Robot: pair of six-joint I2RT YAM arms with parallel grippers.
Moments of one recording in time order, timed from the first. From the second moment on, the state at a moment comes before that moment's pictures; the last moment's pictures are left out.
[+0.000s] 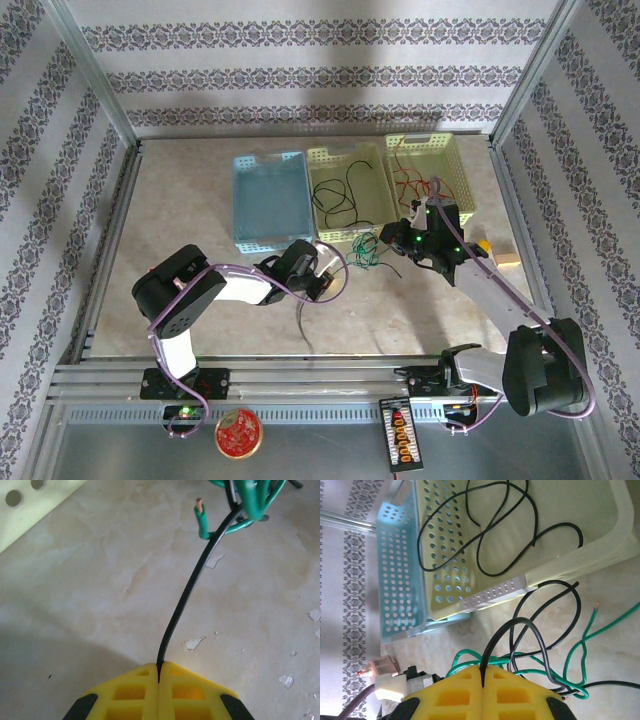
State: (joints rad) left arm -0.78 1.81 0.75 0.32 0.14 -0.08; right arm 0.19 1.19 0.69 -0.19 -0.52 0.81
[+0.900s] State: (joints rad) left arm -0.71 1.19 0.63 0.30 -0.09 -0.23; right arm 0.05 1.09 0.53 -0.18 -0.40 0.92
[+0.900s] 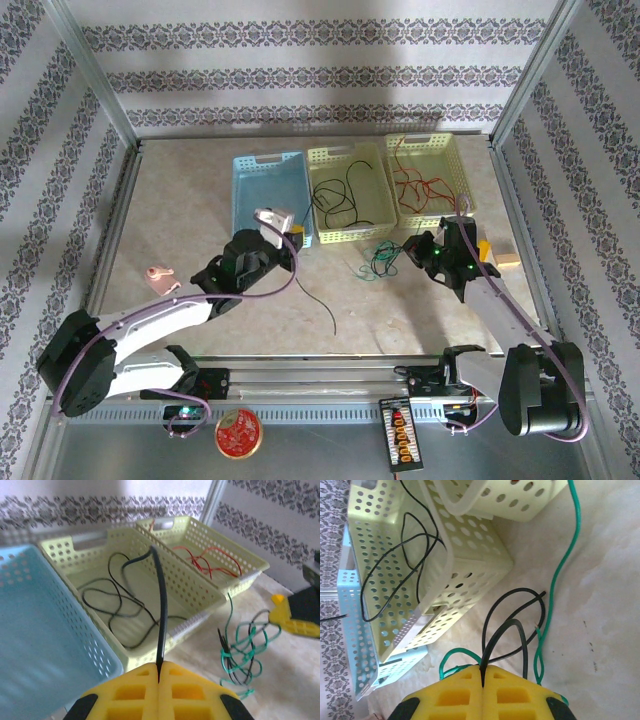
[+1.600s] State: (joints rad) left arm -0.55 1.96 1.59 0.48 -0.23 0.02; right arm 0.05 1.01 0.50 -0.19 -0.40 0.91
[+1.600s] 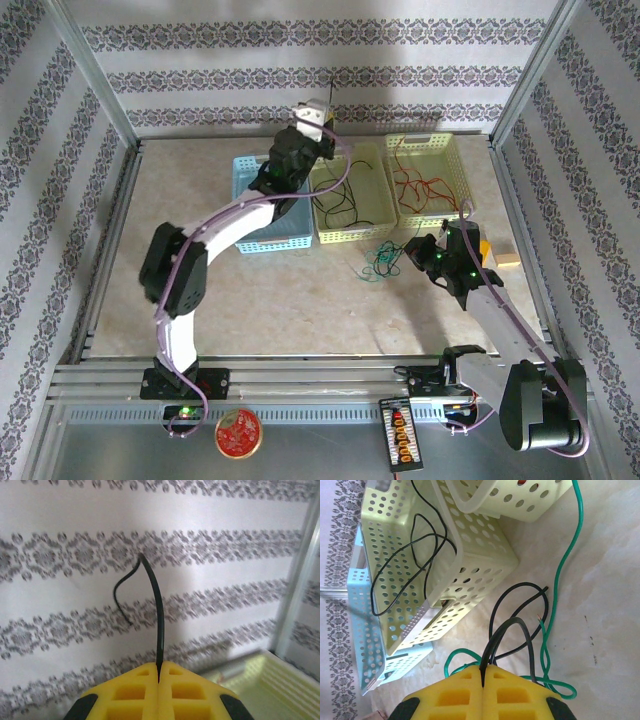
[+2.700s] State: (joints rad) left arm -0.59 2.01 1.32 0.43 -0.04 -0.26; right arm 0.05 0.99 0.50 -0.19 -0.43 0.86
